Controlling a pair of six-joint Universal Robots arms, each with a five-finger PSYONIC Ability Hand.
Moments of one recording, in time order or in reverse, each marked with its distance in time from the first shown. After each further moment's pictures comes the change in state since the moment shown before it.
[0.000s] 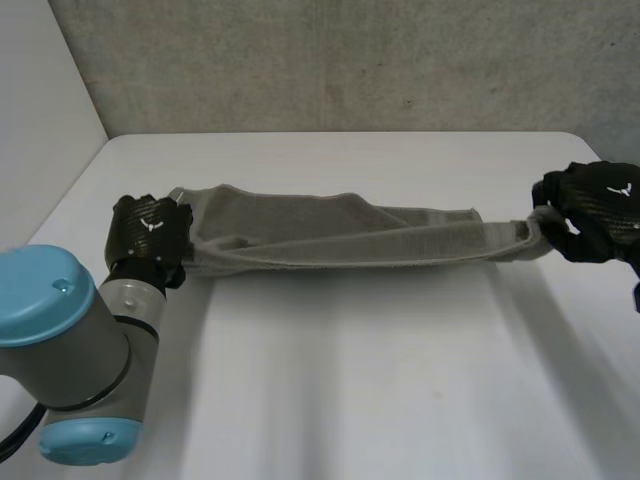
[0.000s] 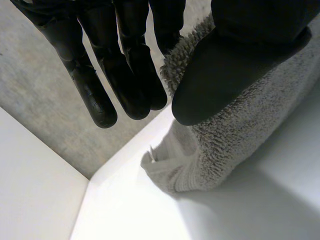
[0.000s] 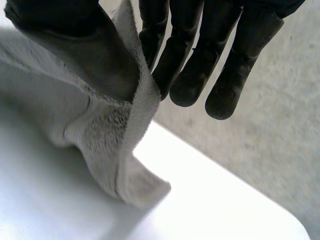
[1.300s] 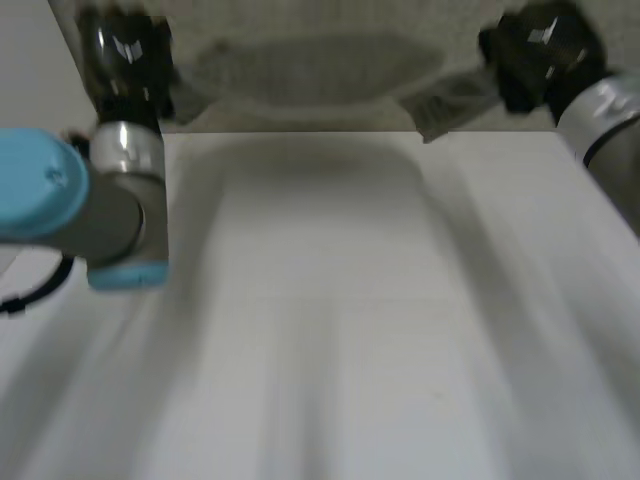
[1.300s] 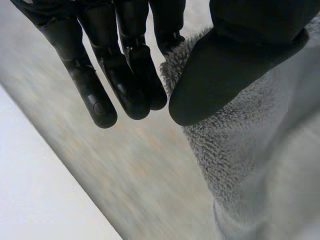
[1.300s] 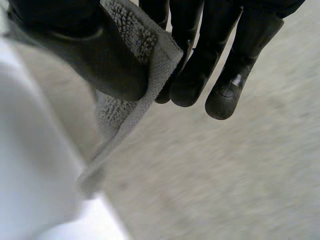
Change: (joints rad) left arm 0.032 -0.162 0.443 0.262 0.043 0.131; right arm 0.380 0.409 -0.759 0.077 0.342 -0.225; left_hand 0.000 0.000 0.001 0.000 0.004; right_hand 0.001 0.021 0.000 0.001 0.006
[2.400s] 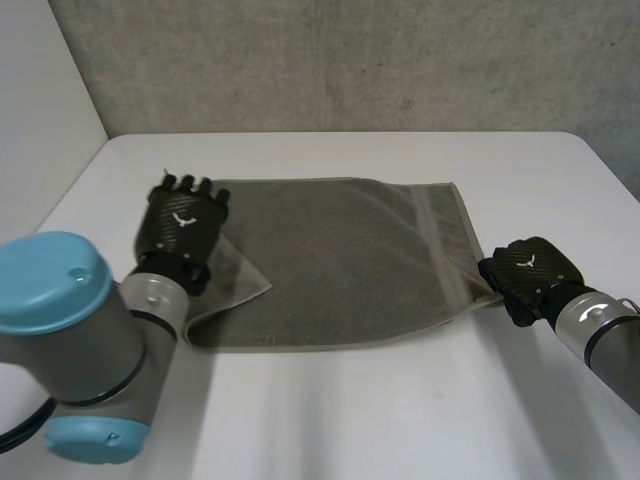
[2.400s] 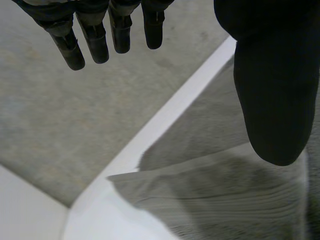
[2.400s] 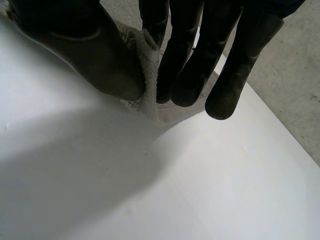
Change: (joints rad) left arm -0.095 0.120 -0.355 -0.348 0.028 -0.096; right arm -0.149 -0.041 0.683 -0.064 -0.061 -0.189; left_hand -0.959 -1.027 -1.025 -1.026 -0.999; right_hand 0.000 0.000 0.000 0.000 0.000
